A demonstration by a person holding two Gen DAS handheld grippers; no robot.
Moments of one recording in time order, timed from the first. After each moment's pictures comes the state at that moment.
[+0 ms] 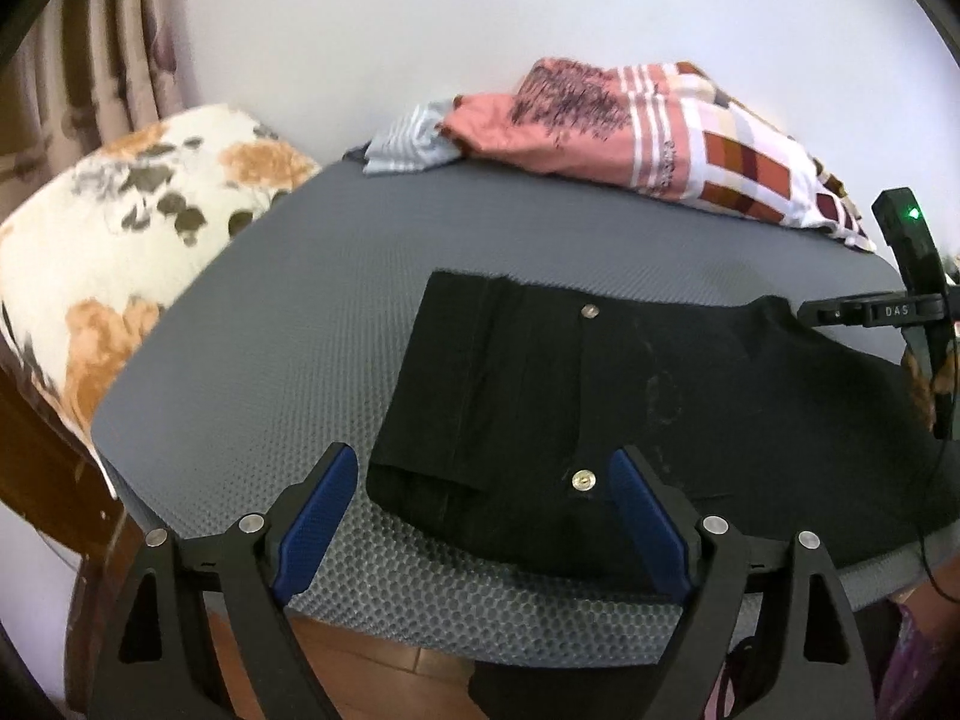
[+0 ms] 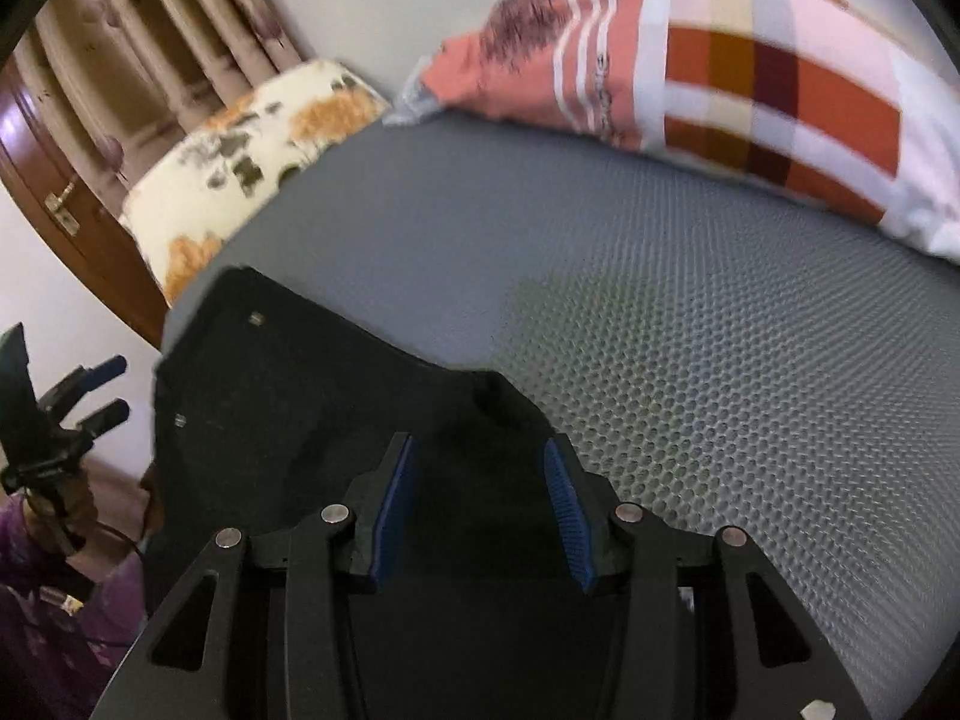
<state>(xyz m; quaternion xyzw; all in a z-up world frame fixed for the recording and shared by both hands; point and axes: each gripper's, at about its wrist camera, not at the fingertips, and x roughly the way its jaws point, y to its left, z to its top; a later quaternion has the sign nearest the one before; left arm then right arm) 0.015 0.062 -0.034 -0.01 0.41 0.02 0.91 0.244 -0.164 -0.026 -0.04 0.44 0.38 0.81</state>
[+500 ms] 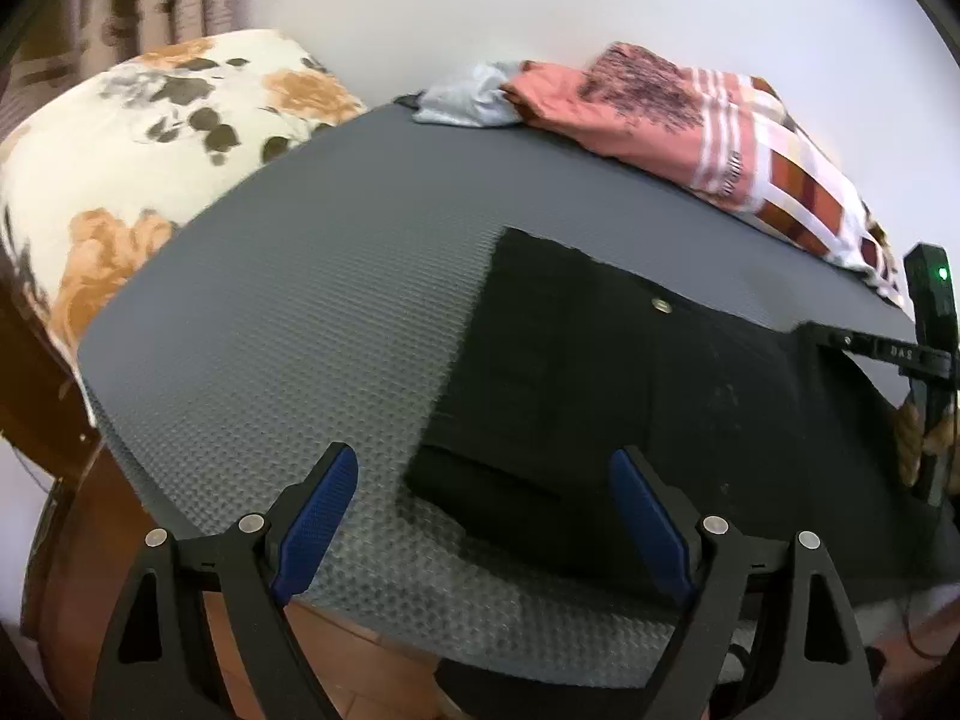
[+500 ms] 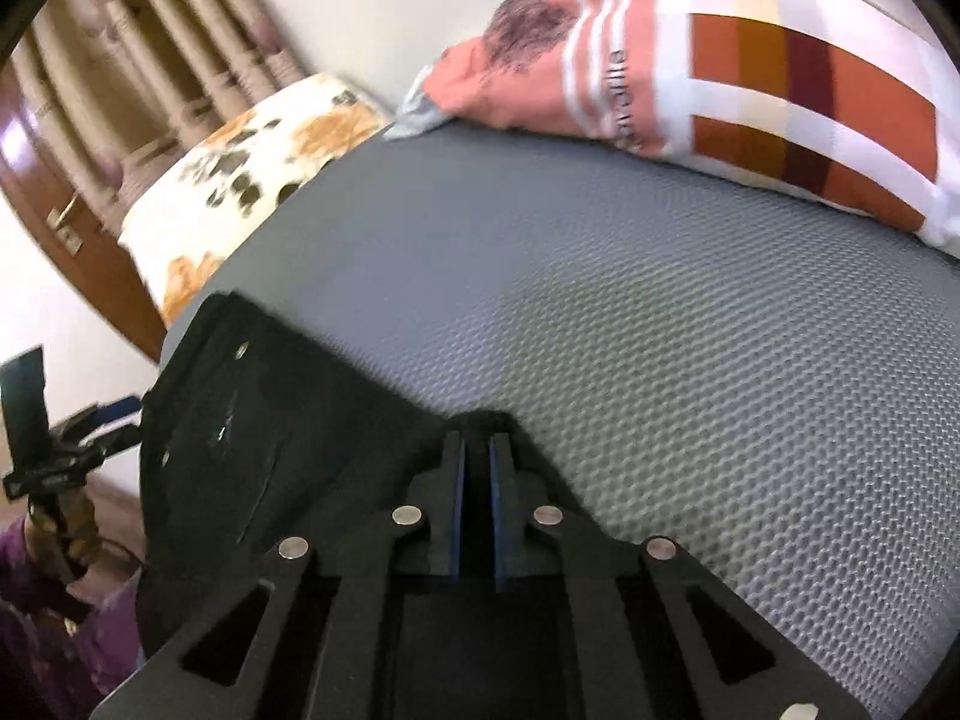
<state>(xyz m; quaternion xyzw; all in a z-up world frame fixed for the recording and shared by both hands) 0.024 0.093 -0.055 -0.09 0.43 0.06 0.90 0.264 -0.147 -0.036 -0.02 0.42 0.38 0.82</state>
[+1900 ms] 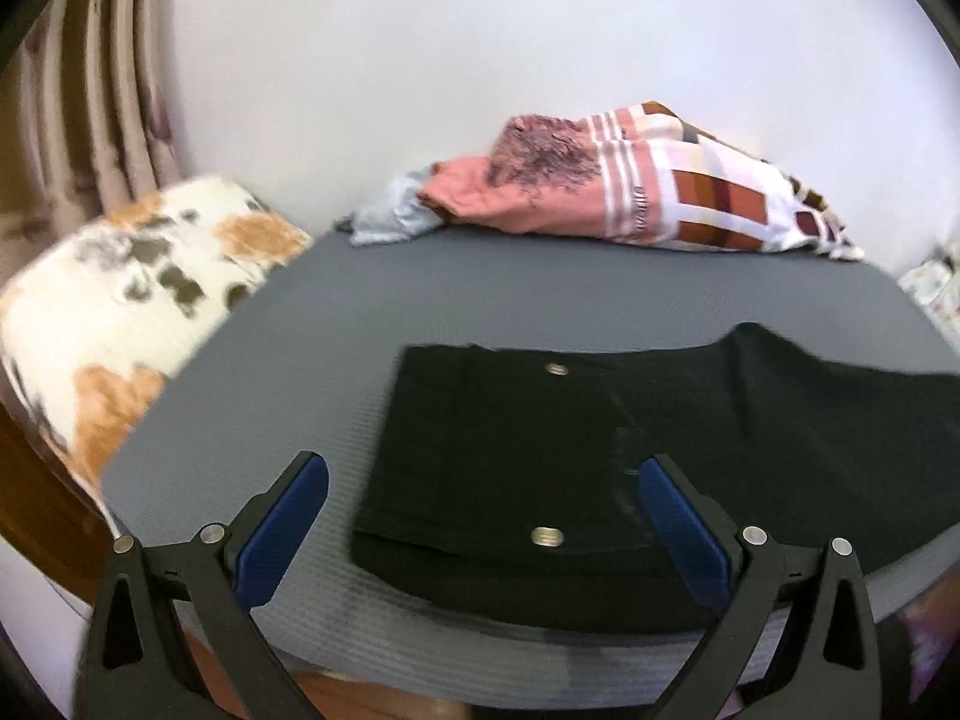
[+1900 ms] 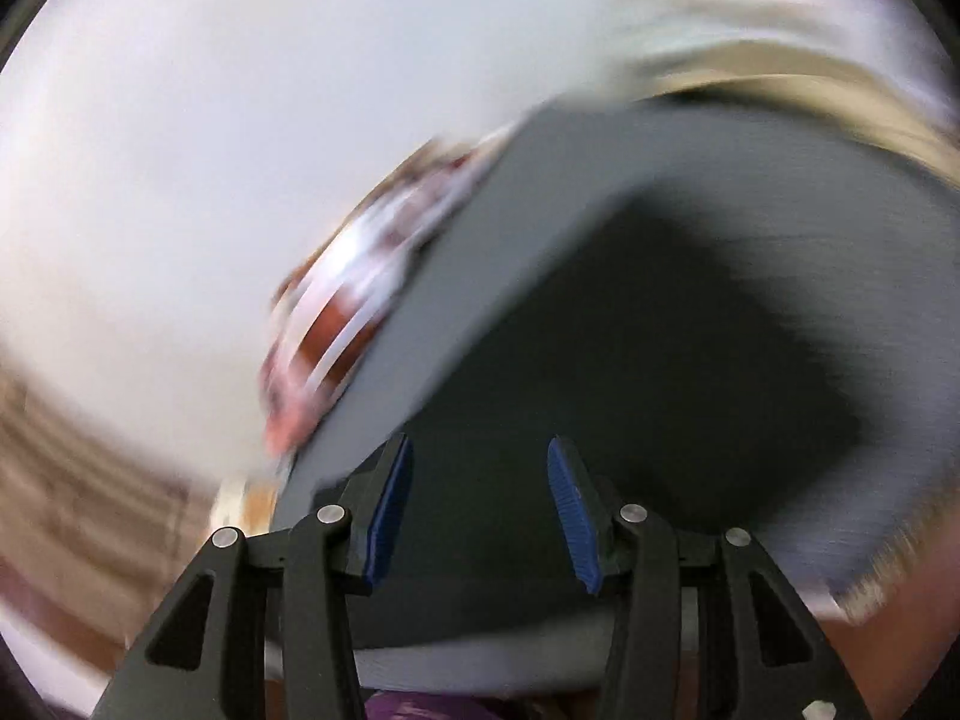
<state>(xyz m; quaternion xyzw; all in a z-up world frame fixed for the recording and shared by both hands) 0.012 0.033 -0.020 0.02 0.34 0.01 0.94 -0.064 -0.553 -0.063 0.47 0.25 0.03 0.84</state>
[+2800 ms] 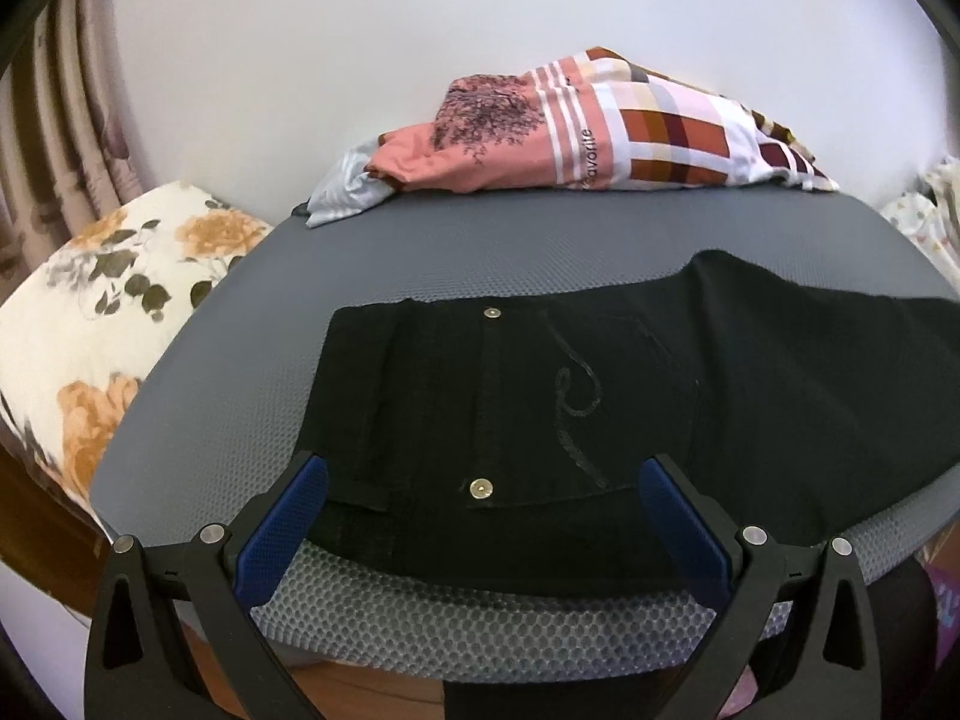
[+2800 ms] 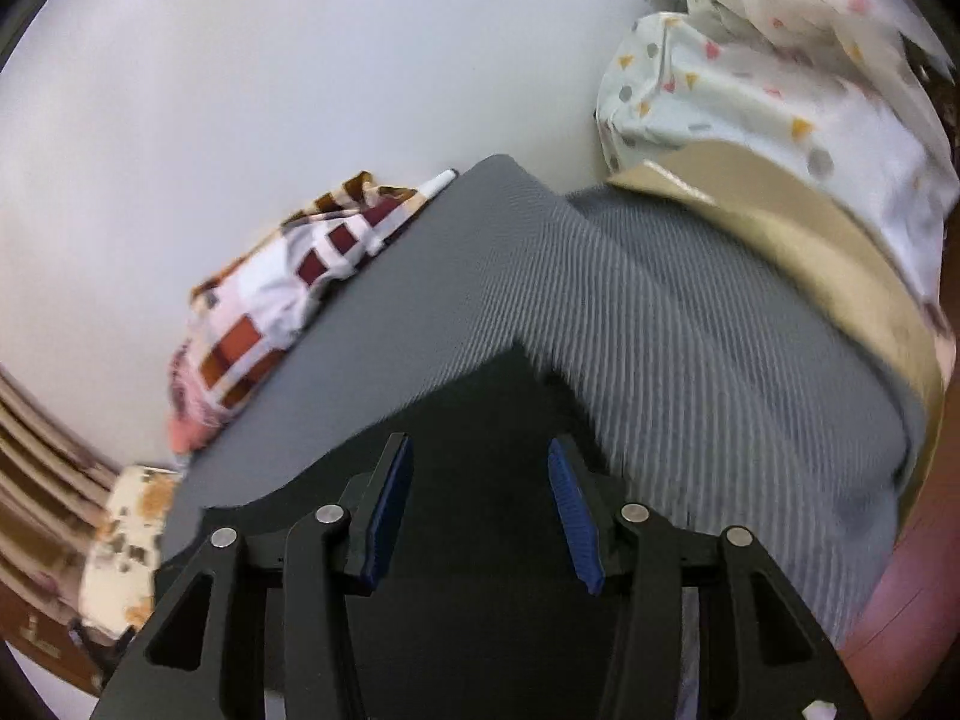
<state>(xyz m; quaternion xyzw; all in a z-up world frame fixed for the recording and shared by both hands) 0.006 -0.004 -0.041 0.08 0.37 -0.01 0.93 0.008 -0.601 -0.029 0.33 0.30 -0.01 0.90</state>
